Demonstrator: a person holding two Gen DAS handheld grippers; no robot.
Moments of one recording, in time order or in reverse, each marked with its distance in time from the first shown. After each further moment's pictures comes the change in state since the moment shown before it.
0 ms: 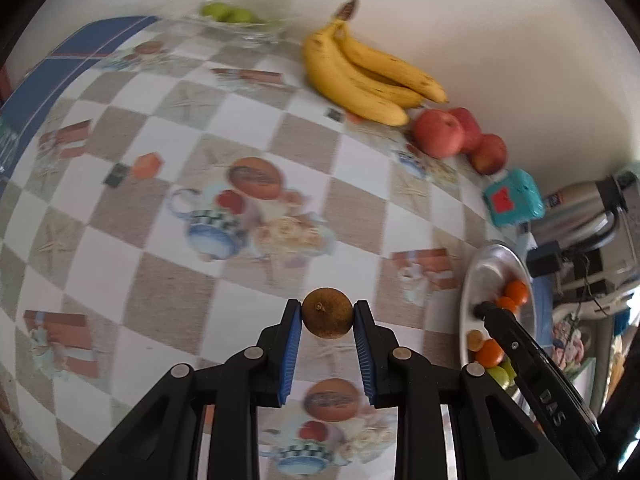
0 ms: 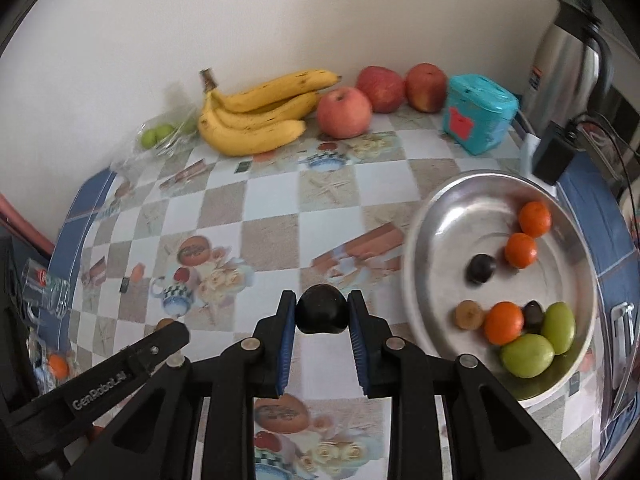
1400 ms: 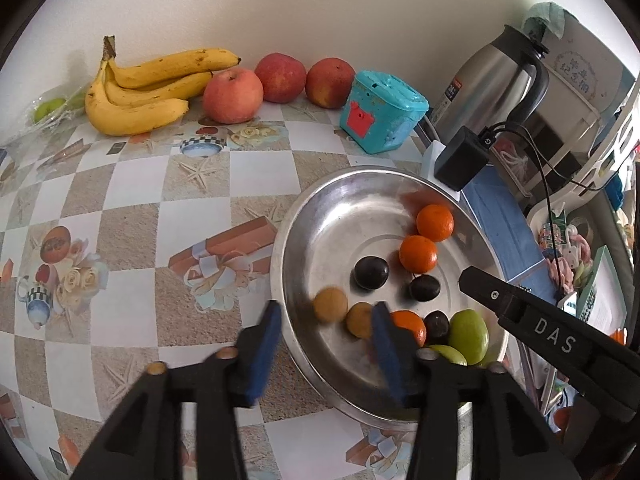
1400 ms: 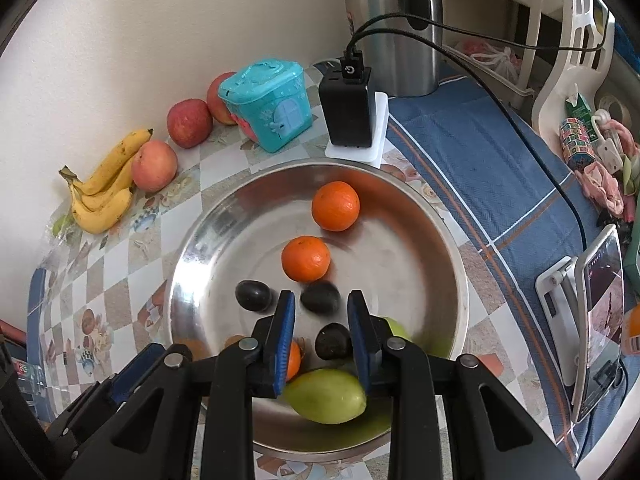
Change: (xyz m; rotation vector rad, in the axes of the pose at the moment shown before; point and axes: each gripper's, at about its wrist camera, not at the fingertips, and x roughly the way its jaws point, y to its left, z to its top) left arm 0.063 -0.161 -0.048 0.418 -0.040 -0.063; right arm -0.002 -0.176 0.000 0.293 -0.011 -0.108
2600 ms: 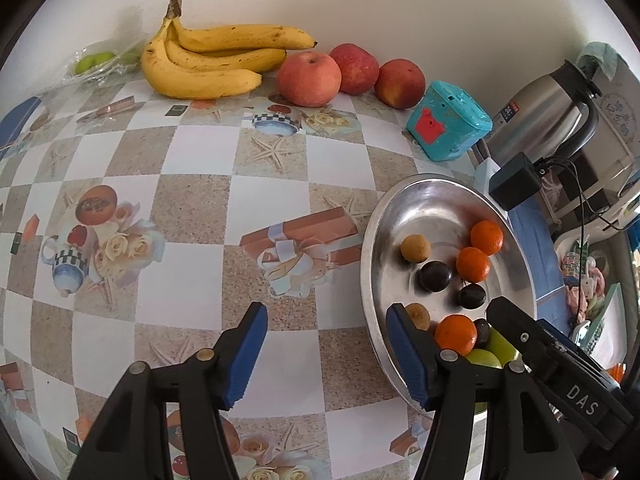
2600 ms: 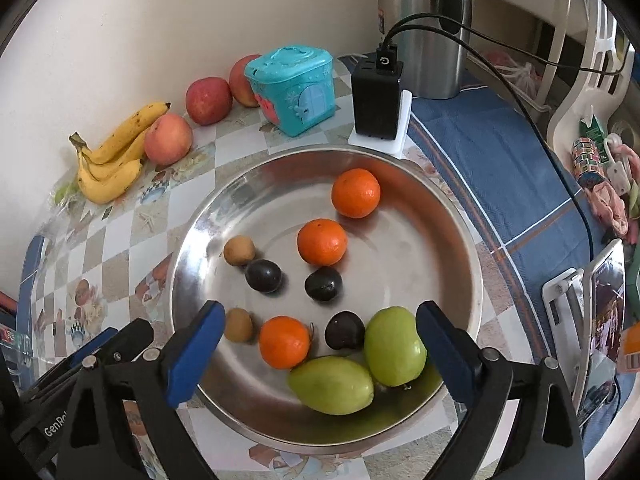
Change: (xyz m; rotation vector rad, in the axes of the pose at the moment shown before) left arm -0.004 0.050 -0.001 -0.146 0.048 0.067; right arm 0.006 0.012 -0.013 -0.098 0.008 -0.005
